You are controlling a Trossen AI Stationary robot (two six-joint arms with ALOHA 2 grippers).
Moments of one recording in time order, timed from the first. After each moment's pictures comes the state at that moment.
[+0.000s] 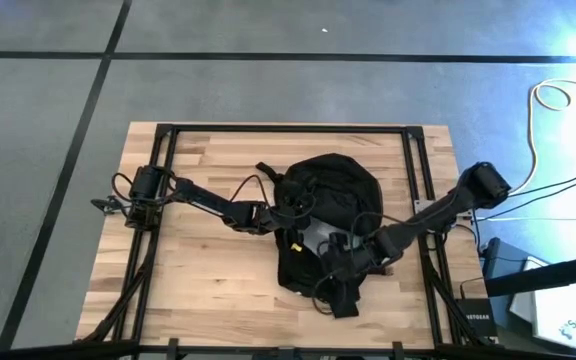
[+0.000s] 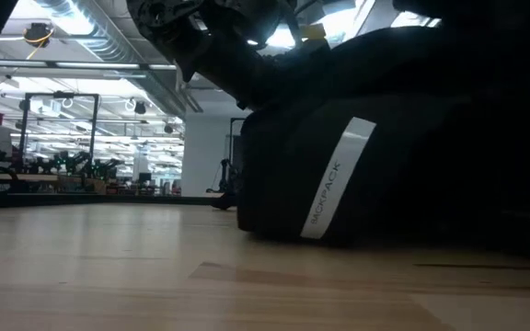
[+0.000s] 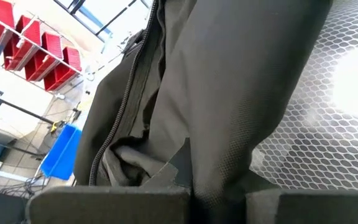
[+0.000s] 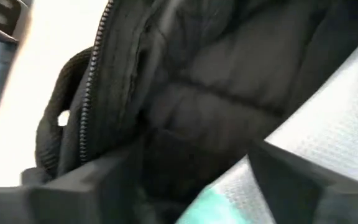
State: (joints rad) left arm -0.10 1.97 1.14 0.38 -0.62 0.47; right arm 0.52 1.58 0.96 -0.37 0.14 0.36
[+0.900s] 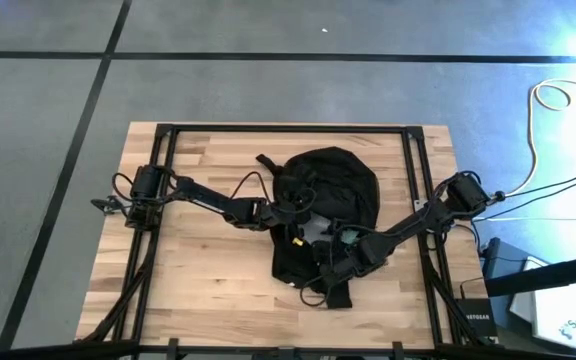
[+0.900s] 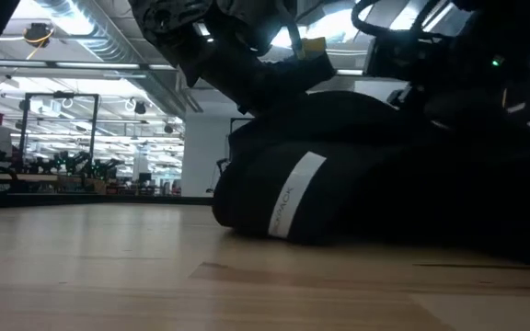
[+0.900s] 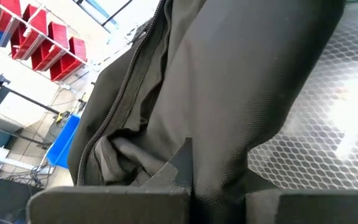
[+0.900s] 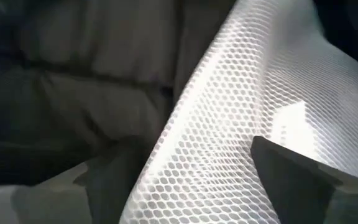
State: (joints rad) left arm -0.09 1.97 1.14 0.37 -0.62 0.45; right arm 0.47 1.78 0.97 -0.47 0.60 0.47
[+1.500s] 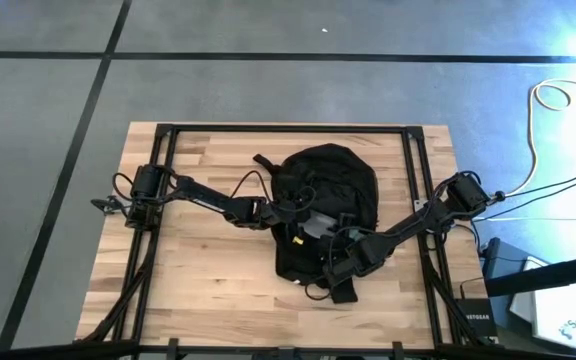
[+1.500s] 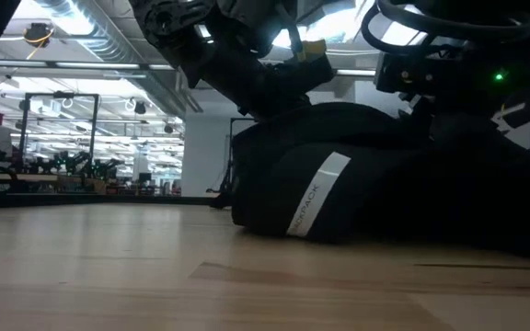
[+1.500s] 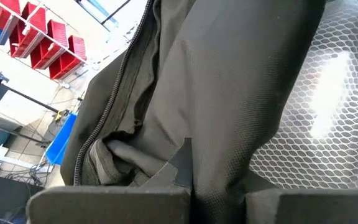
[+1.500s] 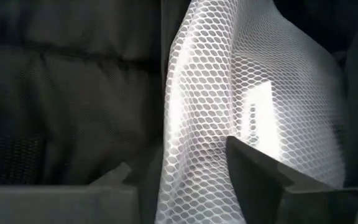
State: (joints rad) left arm -0.09 1.97 1.14 0.37 -0.61 0.45; right arm 0.47 1.78 0.97 -0.61 0.69 0.52
